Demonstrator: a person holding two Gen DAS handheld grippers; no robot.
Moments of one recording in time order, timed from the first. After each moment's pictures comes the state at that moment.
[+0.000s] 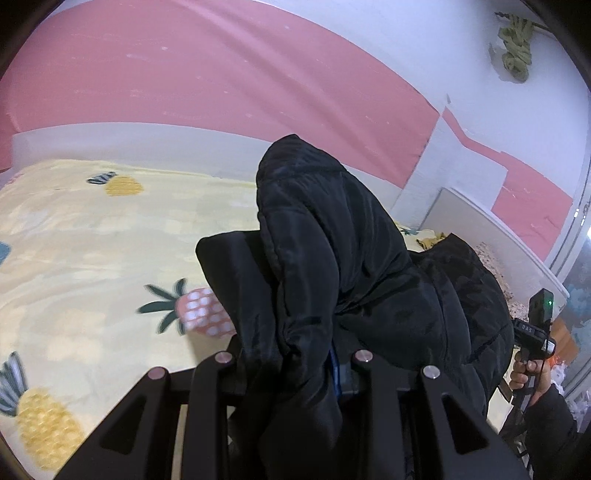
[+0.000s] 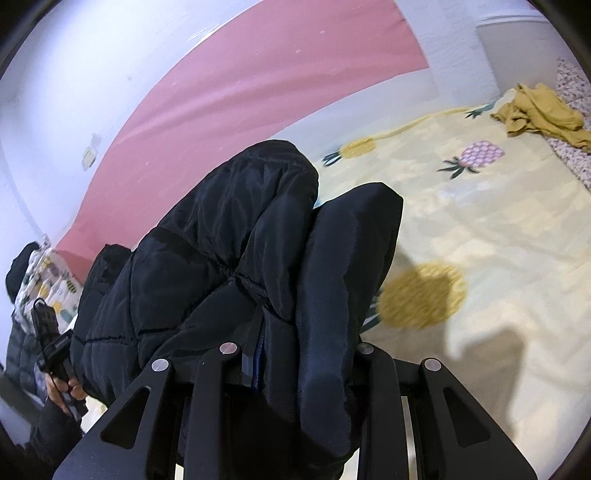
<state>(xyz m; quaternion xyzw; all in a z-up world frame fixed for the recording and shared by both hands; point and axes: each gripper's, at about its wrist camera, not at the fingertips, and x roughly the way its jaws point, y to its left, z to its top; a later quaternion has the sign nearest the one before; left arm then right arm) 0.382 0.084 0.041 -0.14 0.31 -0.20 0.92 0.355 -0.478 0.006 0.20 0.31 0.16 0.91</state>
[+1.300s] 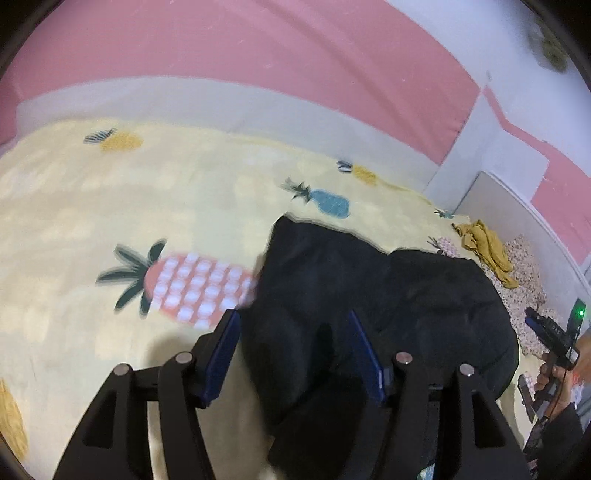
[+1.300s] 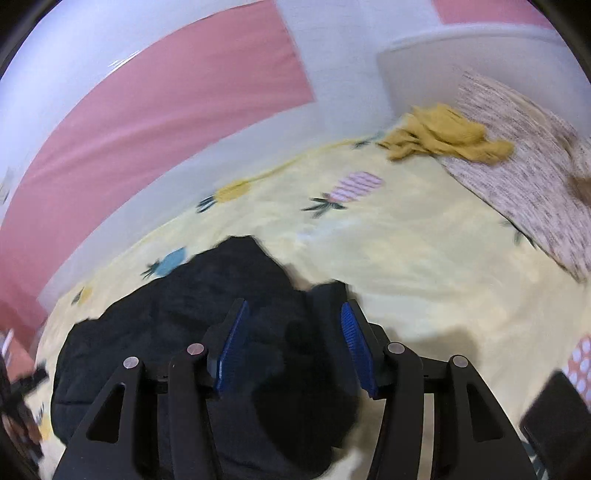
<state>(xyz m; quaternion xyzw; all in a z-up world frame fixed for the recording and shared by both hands) 0.434 0.020 -0.011 -0.14 0.36 -0.15 0.91 0.373 -0.563 -0.004 0.17 0.28 -0.03 0.94</state>
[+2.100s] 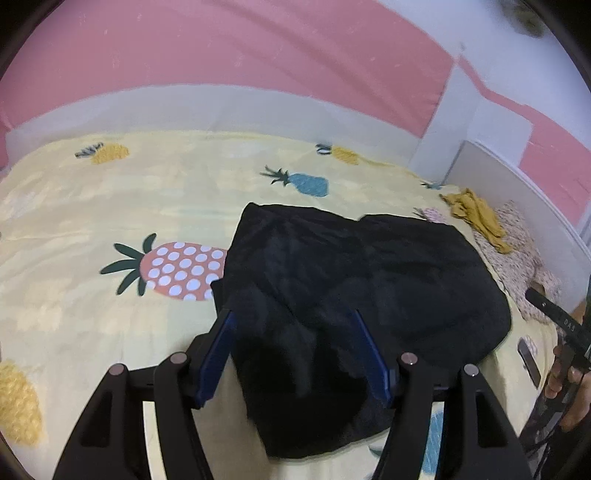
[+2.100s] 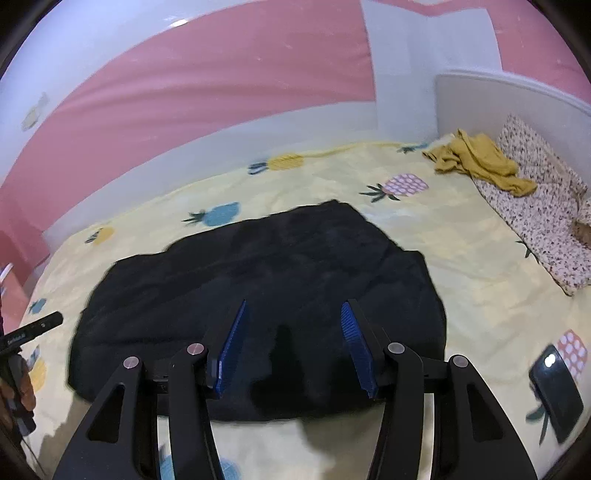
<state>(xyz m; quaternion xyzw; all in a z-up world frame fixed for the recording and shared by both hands) 0.377 0.005 0.008 -0.09 0.37 -0.16 0.91 0.308 -0.429 0.023 0.08 0.31 -0.01 0.95</state>
